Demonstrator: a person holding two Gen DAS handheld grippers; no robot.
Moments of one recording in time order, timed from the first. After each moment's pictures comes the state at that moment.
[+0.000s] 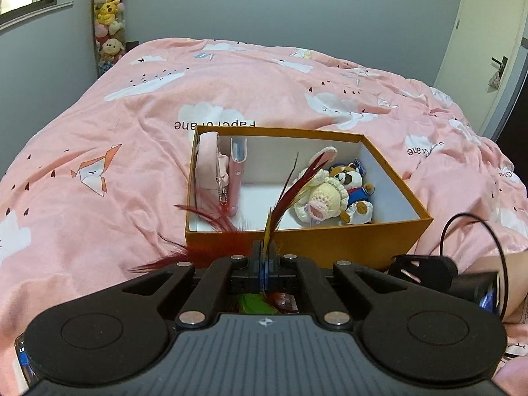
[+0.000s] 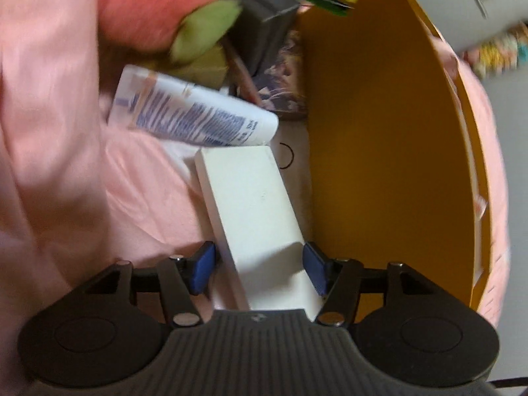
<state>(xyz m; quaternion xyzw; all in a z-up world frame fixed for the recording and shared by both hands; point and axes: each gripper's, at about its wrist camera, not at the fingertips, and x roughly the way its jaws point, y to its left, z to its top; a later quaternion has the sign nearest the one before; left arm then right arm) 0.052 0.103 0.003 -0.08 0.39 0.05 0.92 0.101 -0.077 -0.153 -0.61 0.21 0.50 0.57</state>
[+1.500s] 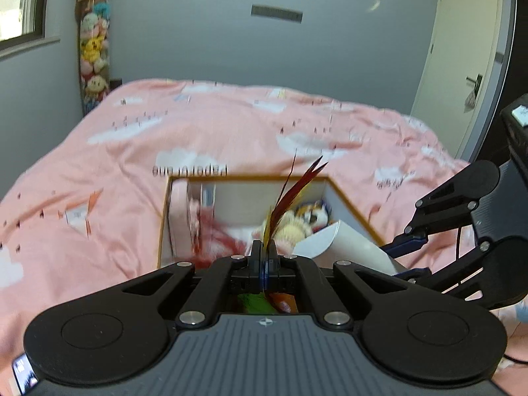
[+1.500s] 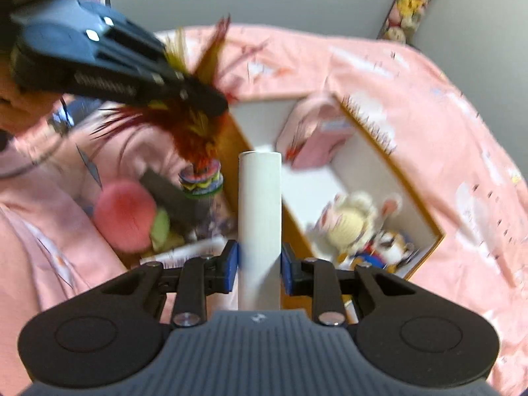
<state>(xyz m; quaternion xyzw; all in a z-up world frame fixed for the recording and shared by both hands) 0.038 0.075 0.044 -0.07 0.31 0.02 0.95 0.145 -0.089 0.022 -0.36 0.31 0.53 0.70</state>
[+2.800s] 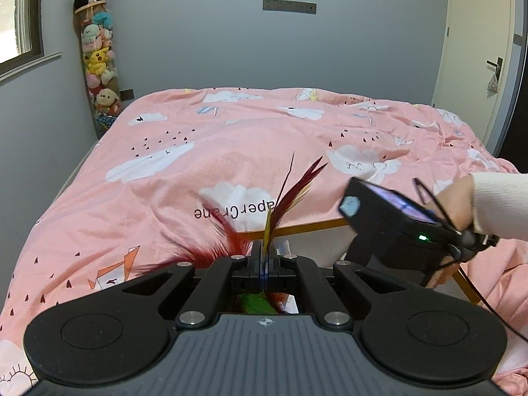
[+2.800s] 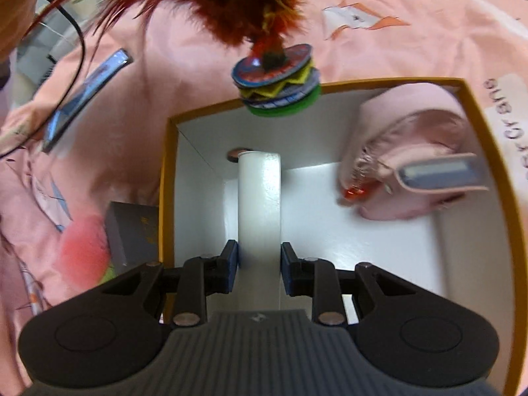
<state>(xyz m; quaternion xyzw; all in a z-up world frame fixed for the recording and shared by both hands) 0.140 0.162 0.048 -0.02 0.34 0.04 0.94 0.285 0.096 -0.083 -0.37 0.45 0.69 0.44</state>
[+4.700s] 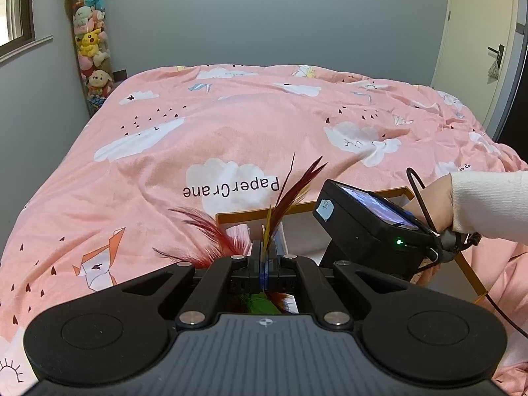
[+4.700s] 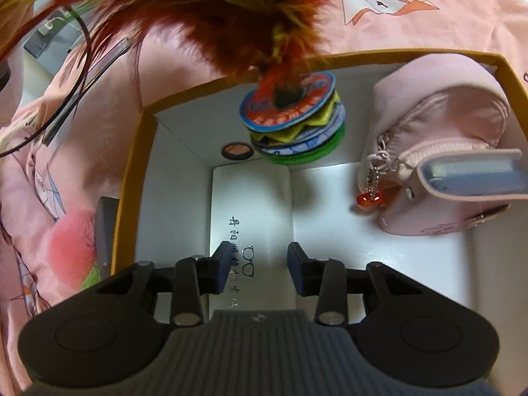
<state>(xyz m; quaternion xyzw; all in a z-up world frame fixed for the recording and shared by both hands) 0.157 0.157 0.025 -0.03 0.37 0.03 0.93 0.245 0.093 -0.130 -0.35 0.45 0.72 0.40</state>
